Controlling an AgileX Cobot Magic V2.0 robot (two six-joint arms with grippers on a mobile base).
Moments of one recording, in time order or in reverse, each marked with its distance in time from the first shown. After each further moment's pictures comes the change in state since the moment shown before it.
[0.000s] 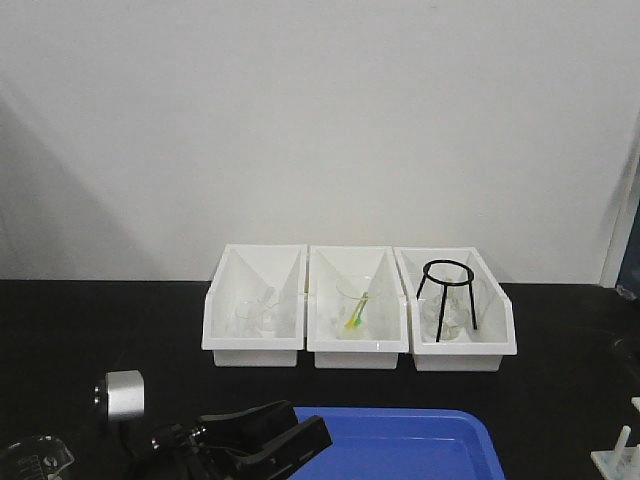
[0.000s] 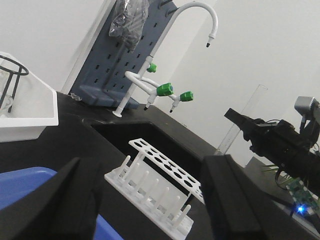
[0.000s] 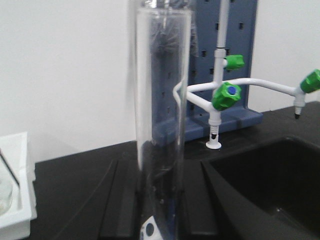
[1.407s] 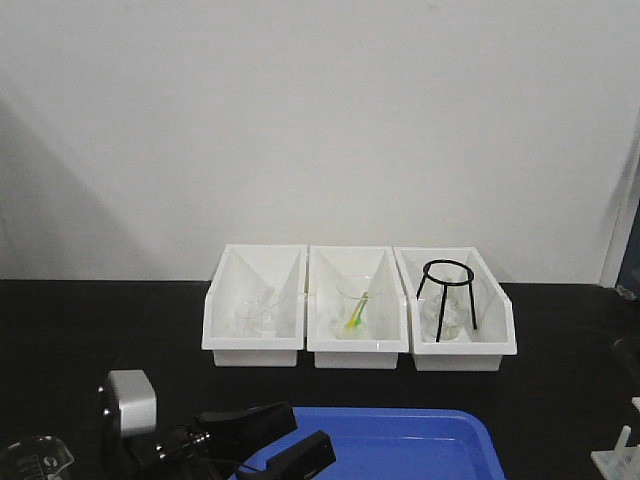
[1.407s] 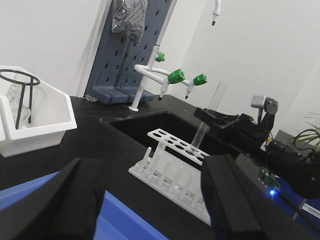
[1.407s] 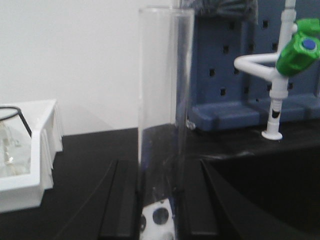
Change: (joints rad) left arm 0.000 0.000 0.000 0.019 0.034 0.167; right arm -0.322 0.612 -0.011 -0.829 -0.520 0.584
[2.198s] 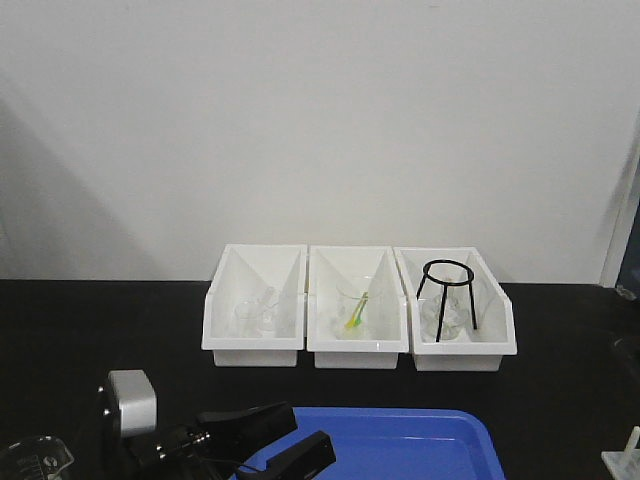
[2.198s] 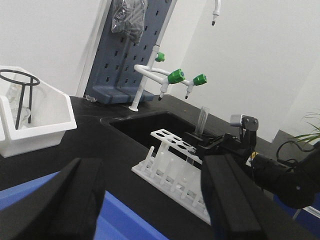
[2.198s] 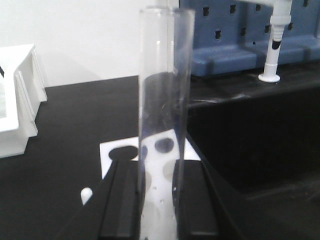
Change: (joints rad) left arm 0.000 0.000 0.000 0.000 0.000 0.001; right arm 0.000 0.152 0.000 0.027 0.007 -0.012
